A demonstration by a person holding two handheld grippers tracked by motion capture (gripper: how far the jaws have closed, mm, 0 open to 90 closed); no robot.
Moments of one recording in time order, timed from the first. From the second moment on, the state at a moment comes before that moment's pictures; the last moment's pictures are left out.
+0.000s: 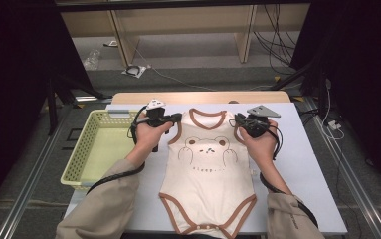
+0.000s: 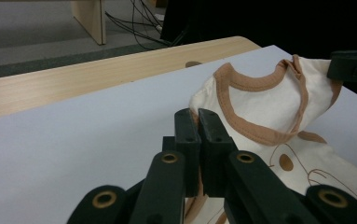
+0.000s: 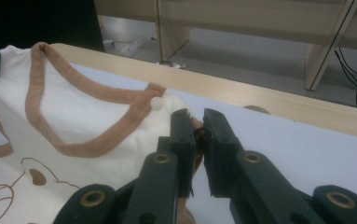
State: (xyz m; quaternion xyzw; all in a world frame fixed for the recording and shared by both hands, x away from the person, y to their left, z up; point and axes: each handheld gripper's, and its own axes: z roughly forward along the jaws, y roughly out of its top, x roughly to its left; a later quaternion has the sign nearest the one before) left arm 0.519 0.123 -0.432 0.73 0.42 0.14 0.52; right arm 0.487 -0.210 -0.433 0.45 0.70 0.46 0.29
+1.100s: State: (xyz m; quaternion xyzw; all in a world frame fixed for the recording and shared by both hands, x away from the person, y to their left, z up) left arm 0.484 0.128 -0.425 0.74 0.38 0.16 0.54; right arm 0.457 -0.217 -0.432 0.43 0.71 0.47 0.30
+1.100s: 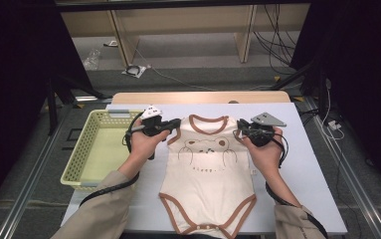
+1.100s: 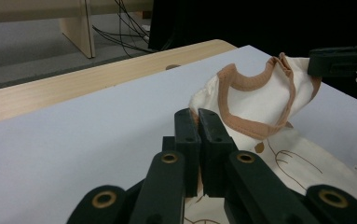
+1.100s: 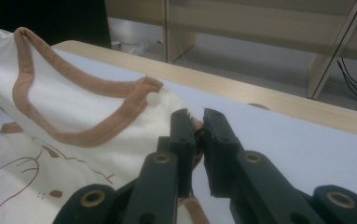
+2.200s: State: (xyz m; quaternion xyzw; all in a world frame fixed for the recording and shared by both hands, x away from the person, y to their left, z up) left arm 0.474 0.133 -0.424 0.73 0.38 0.15 0.54; right arm 0.442 -0.222 -0.429 0.43 0.71 0.48 0.29
